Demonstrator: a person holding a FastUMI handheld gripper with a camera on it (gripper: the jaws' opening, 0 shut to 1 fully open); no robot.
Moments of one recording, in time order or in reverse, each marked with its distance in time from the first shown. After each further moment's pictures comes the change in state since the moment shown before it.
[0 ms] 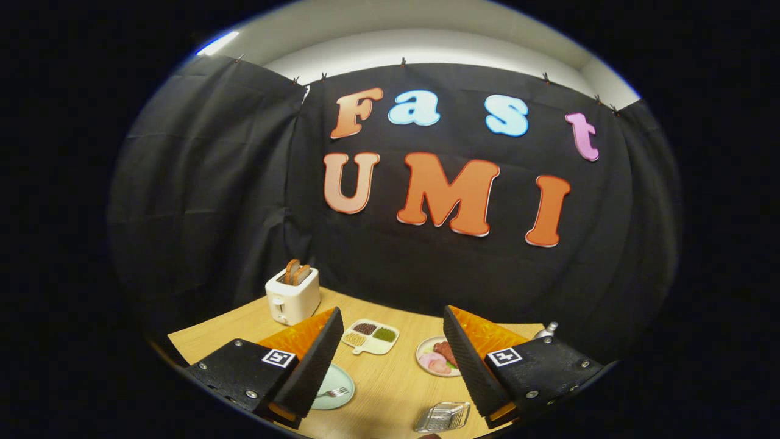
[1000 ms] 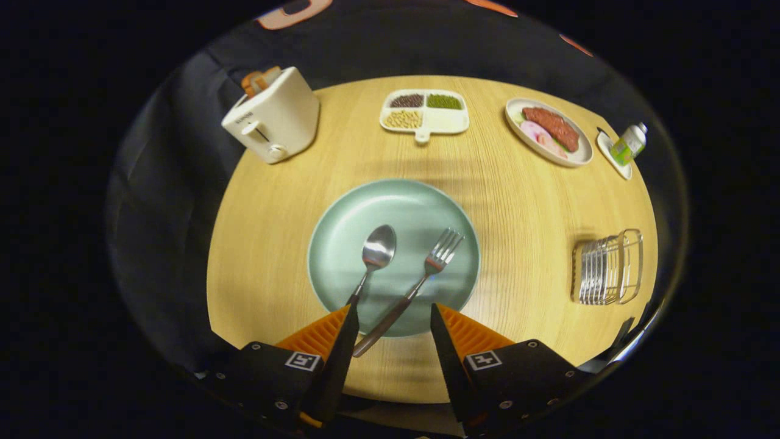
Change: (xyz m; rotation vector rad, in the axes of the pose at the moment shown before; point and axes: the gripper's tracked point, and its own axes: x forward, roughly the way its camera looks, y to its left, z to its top) arm 0.042 0.161 -0.273 0.345 1.102 -0.022
